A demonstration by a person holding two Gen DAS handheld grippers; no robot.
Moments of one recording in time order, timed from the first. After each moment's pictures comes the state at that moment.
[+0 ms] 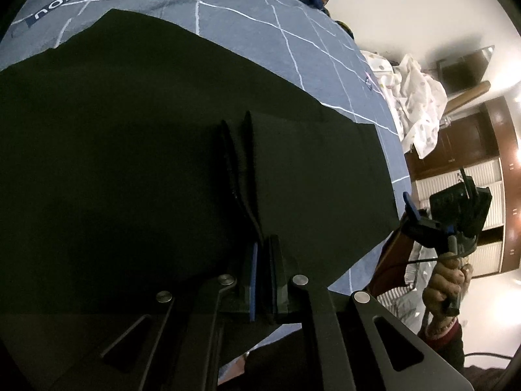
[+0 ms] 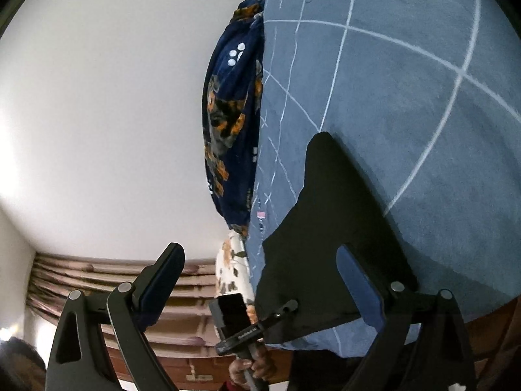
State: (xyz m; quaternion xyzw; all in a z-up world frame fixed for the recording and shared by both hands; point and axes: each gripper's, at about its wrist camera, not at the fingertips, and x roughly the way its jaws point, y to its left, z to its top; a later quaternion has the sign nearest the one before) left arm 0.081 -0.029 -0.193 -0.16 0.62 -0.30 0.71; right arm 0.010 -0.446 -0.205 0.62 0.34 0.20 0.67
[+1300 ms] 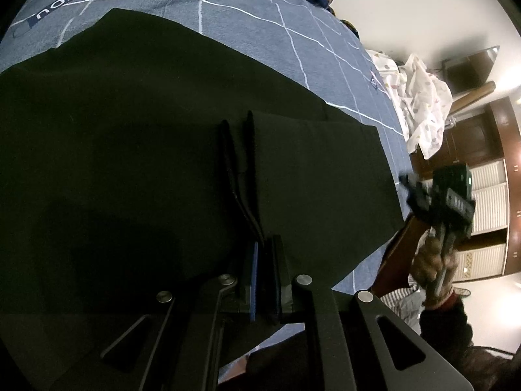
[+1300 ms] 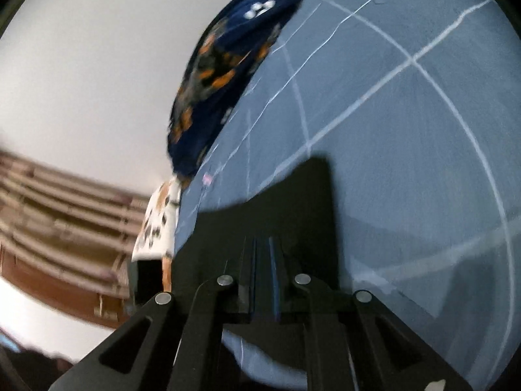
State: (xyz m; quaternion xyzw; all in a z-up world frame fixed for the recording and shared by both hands) left arm 0.081 -0.032 -0.194 -0.15 0.62 -0.29 0.71; right arm 0.041 -0.436 -0.212 0.41 0.44 0.26 0.76
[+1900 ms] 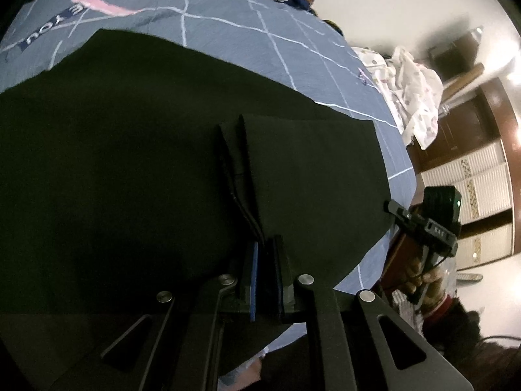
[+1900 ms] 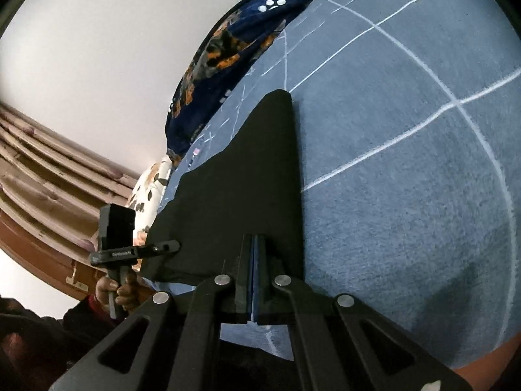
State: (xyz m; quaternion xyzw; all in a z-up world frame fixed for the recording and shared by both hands) left arm 0.071 -0.036 -0.189 -0.11 0.59 -0.32 0.73; right arm 0.000 -0.432 -0.244 0.36 0.41 0.25 0.80
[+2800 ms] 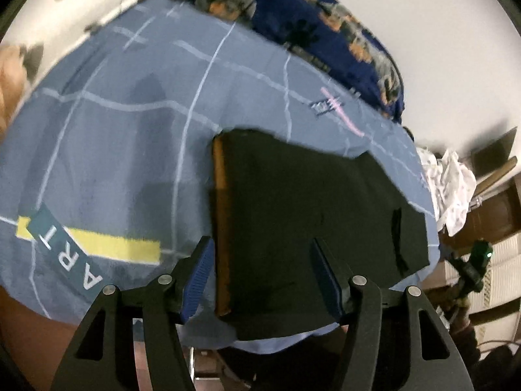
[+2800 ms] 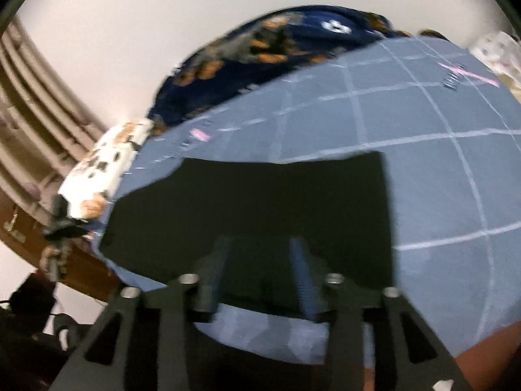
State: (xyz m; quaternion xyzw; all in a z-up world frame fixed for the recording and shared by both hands) left arm 0.053 0.290 -0.164 -0.22 0.54 -0.16 0.80; right arm 0.011 -0.314 -0.137 0.17 0.43 0.21 0.86
